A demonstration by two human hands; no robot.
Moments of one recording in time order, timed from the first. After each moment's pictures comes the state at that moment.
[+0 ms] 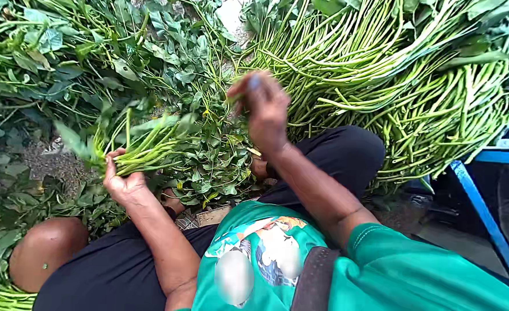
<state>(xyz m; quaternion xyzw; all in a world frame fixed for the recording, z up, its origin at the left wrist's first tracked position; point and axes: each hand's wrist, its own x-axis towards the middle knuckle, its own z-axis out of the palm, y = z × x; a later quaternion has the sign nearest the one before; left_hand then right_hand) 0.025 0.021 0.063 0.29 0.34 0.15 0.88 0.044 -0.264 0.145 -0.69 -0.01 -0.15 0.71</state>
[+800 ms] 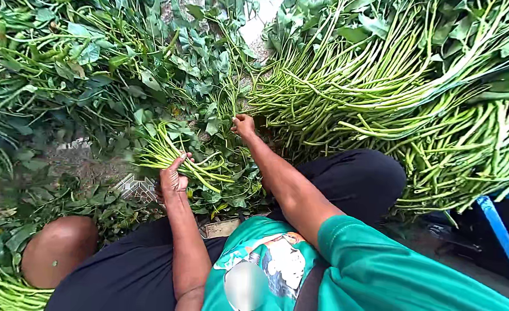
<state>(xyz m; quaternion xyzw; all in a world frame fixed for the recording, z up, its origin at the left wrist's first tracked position) 0.023 -0.018 0.016 0.44 0.36 -0.04 0.82 0.116 -0.252 -0.084 -0.71 0.36 0.19 0.58</state>
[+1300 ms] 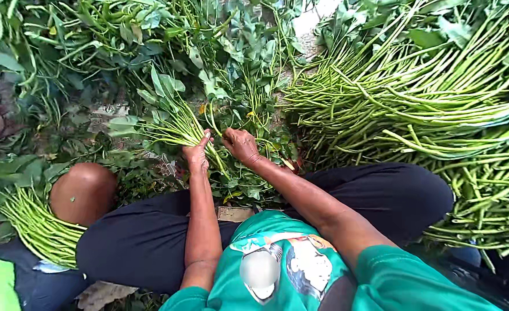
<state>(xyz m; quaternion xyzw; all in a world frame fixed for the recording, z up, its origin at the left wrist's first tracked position) 0.020 -0.011 0.002 0.55 0.39 0.04 0.74 0.035 -0.160 -0.003 -0.91 -0.16 0.13 0.37</state>
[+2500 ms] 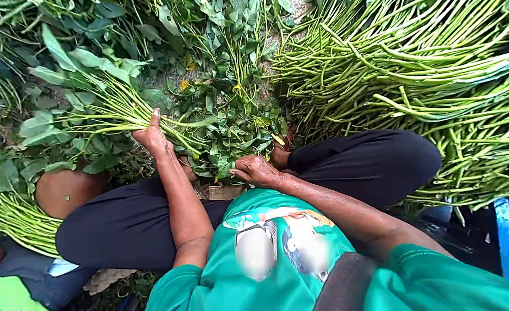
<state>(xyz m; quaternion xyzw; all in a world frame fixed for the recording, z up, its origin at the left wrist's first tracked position) 0.020 0.035 0.015 0.62 0.37 0.21 0.66 -0.088 -0.233 0.031 -0.84 -0.28 0.20 0.43</state>
